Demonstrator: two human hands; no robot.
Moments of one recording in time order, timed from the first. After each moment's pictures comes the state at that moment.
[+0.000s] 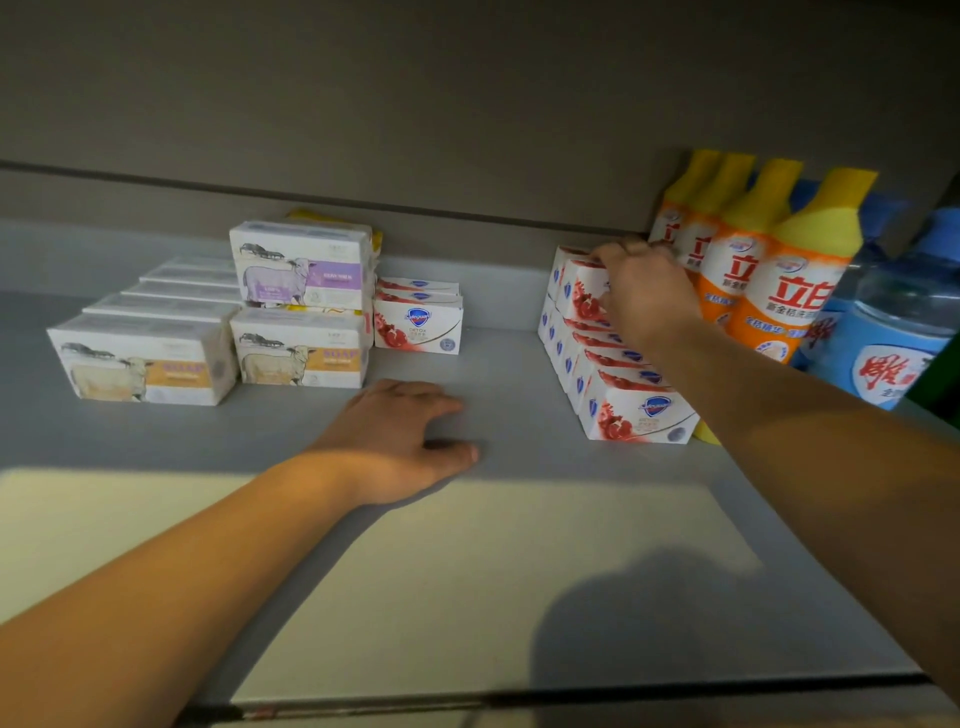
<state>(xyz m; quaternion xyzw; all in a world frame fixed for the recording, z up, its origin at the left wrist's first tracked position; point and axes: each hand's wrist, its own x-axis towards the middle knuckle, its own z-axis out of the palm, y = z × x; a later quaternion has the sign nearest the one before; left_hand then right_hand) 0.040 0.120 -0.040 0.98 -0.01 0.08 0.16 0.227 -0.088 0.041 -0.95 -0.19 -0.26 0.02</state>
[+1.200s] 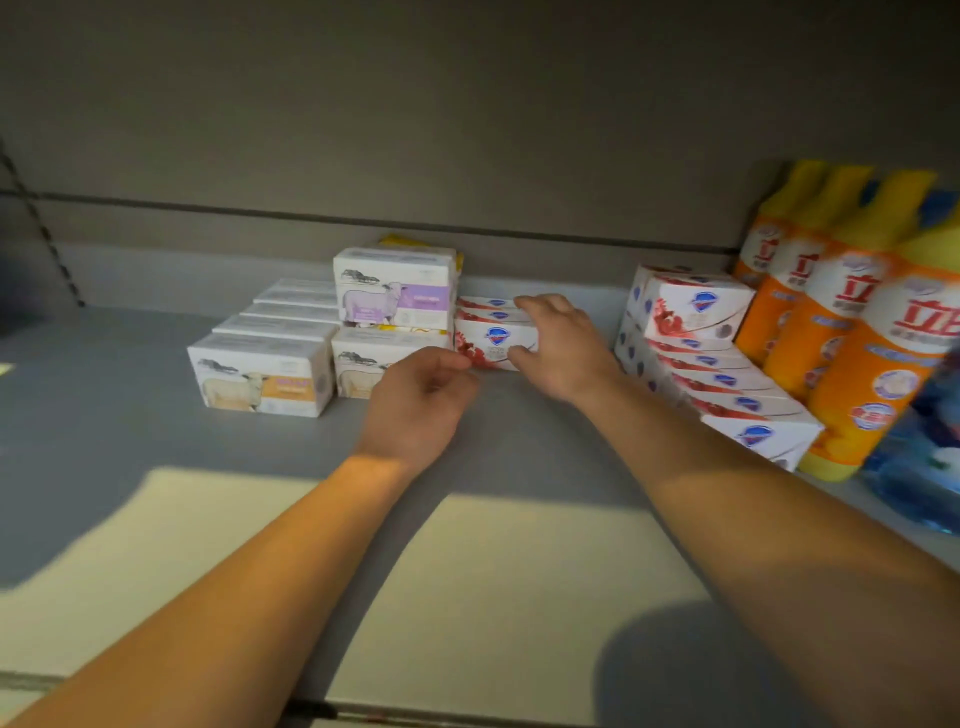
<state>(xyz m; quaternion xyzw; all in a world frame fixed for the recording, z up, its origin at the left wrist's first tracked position) 0.033 0.150 -0.022 0.78 0.15 0.25 0.55 0.185 0.034 -0.006 -0.91 -0.33 -0.12 0.21</state>
